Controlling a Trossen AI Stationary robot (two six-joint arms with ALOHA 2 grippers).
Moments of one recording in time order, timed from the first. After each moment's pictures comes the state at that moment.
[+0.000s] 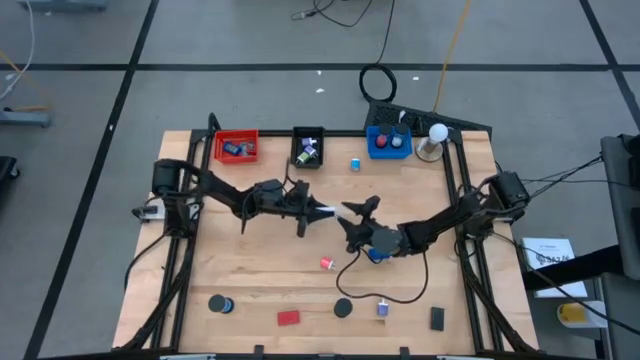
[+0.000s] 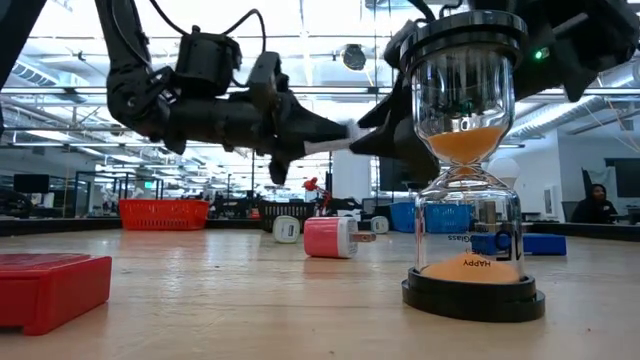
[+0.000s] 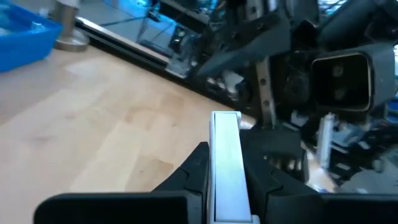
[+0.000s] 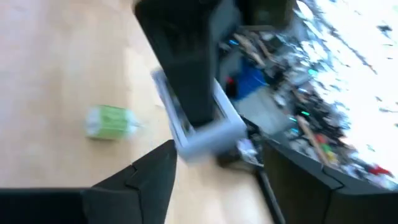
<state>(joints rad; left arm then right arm) 0.13 1.85 0.62 1.15 0.25 -0.42 0.29 1.72 0.66 0.75 0.94 -0.57</state>
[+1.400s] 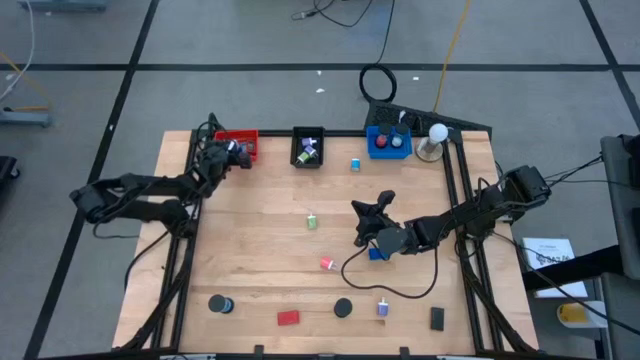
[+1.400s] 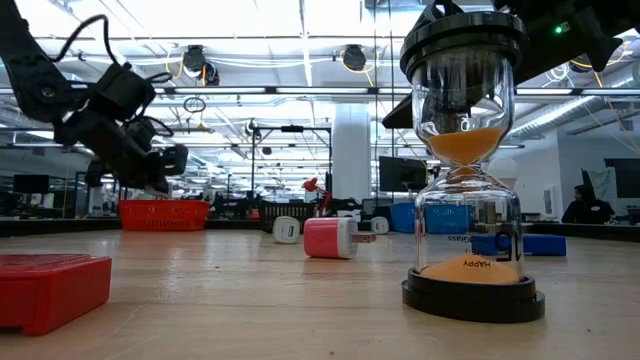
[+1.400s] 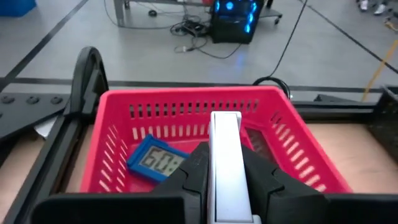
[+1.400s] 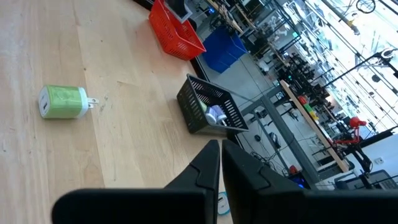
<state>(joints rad) 0.78 1.21 0.17 0.58 -0.51 -0.40 0.31 1.55 0.66 0.44 1.04 -0.35</state>
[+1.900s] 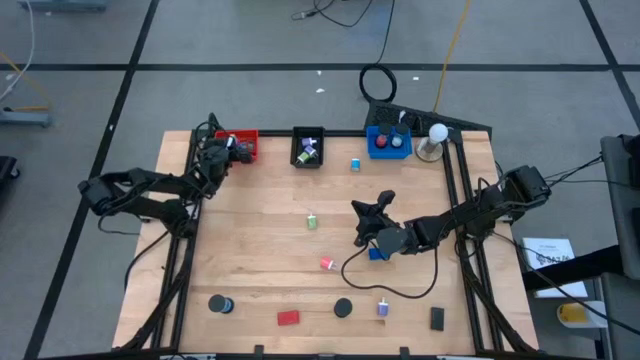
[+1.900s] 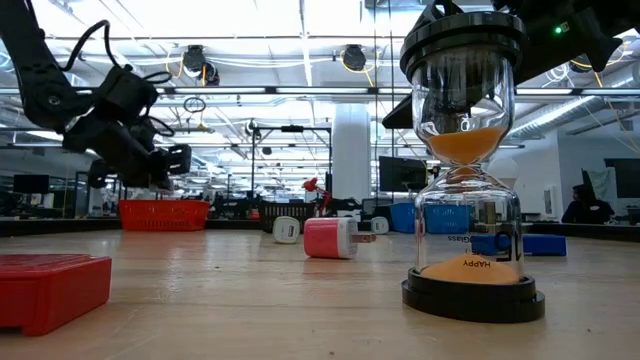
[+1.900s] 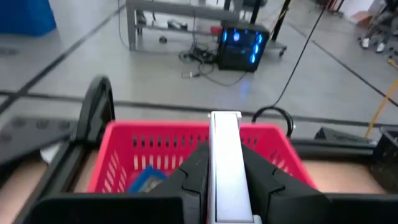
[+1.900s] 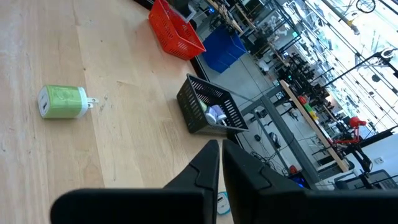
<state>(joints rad) 0.77 1.29 0.17 0.76 -0.59 -0.41 0.31 1.55 0.66 0.44 1.04 -0.35</state>
